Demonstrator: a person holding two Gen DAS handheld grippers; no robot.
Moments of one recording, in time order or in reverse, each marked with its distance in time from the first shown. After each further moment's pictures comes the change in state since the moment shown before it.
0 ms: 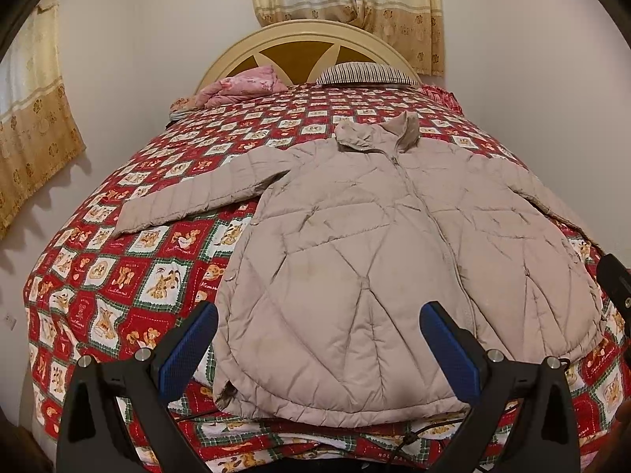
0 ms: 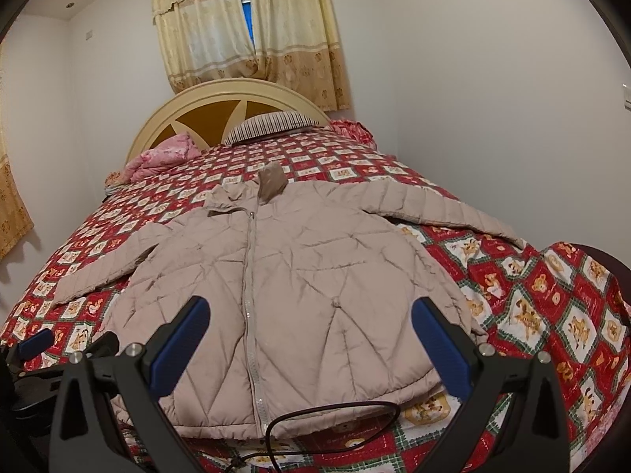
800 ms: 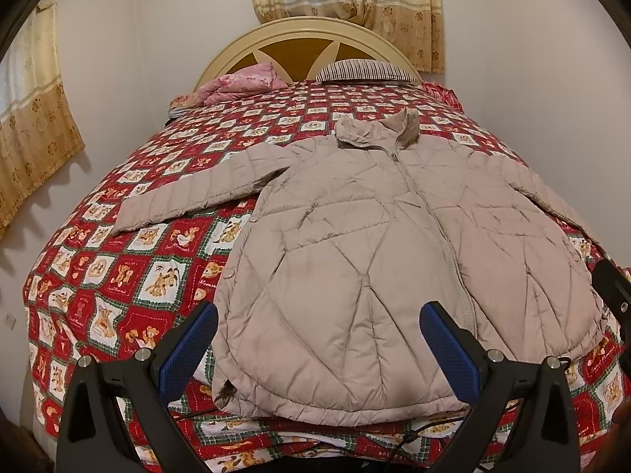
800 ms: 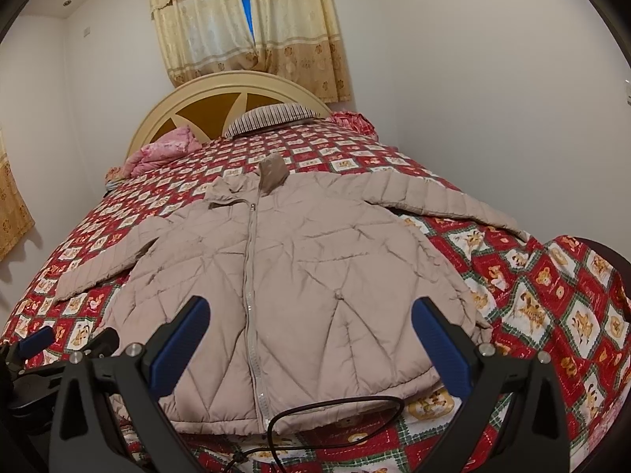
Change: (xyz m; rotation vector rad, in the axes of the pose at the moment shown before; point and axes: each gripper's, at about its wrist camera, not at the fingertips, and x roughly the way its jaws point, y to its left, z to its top) left arm 0.002 -0.002 0.002 -0.002 0.016 -0.002; right arm 0.004 0.001 -0.003 0.006 0.037 0.006
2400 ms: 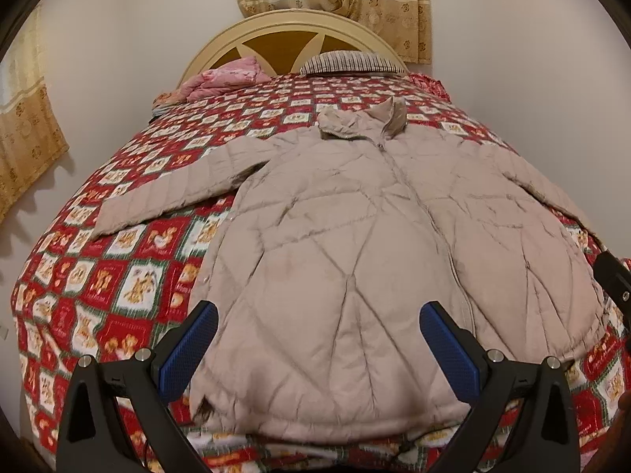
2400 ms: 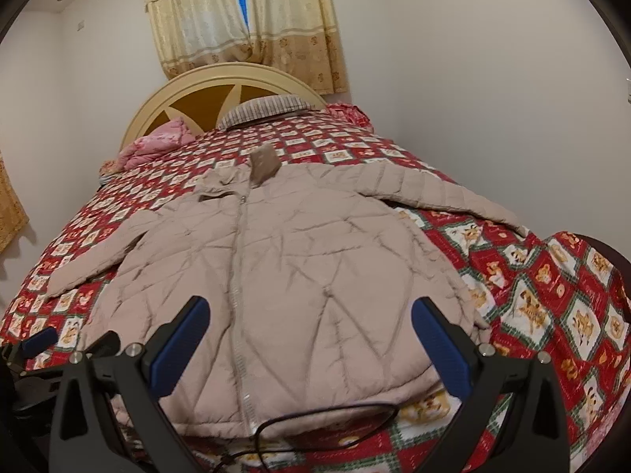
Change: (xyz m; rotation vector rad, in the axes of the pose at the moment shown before) left arm 0.029 -0.007 0.009 0.031 0.018 -0.055; right arm 0.018 -0.011 0.004 0.005 0.036 -0.022
